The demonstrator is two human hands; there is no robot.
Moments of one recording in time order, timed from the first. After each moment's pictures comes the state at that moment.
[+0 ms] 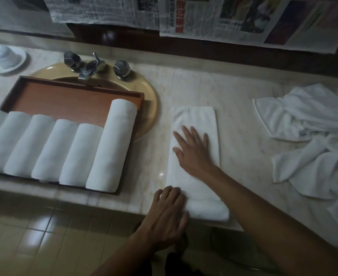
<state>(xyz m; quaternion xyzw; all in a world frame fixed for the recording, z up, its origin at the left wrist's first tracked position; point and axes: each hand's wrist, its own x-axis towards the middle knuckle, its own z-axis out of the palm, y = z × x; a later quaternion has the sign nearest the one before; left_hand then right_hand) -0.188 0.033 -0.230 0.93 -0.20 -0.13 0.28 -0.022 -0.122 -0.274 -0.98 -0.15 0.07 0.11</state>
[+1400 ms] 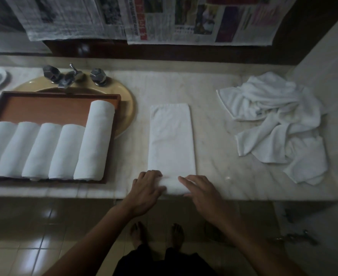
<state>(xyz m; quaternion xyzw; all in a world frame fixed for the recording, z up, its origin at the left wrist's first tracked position) -0.185 0.043 -0.231 0.92 -0.15 -0.22 0.30 -0.227 -0.210 -0.246 -0.96 -0.16 0.05 0.22</state>
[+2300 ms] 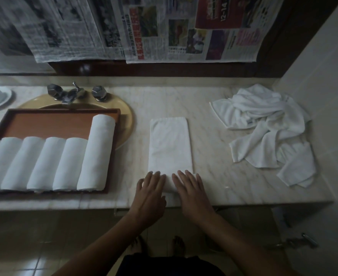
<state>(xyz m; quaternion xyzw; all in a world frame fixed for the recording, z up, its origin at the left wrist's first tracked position) -0.198 0.024 -0.229 0.96 -0.22 -0.03 0.15 -0.219 -0.175 -0.253 -0.98 -0.15 0.03 0.09</state>
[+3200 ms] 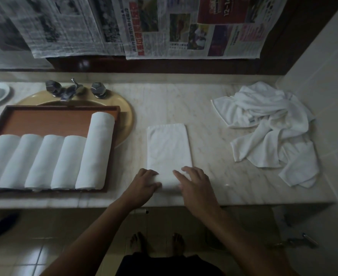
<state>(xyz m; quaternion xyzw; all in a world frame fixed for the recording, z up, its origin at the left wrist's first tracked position) -0.152 0.043 -0.215 0.90 -0.07 -0.23 0.36 -0.202 -0.178 -0.218 -0.98 -0.09 -0.01 0.15</state>
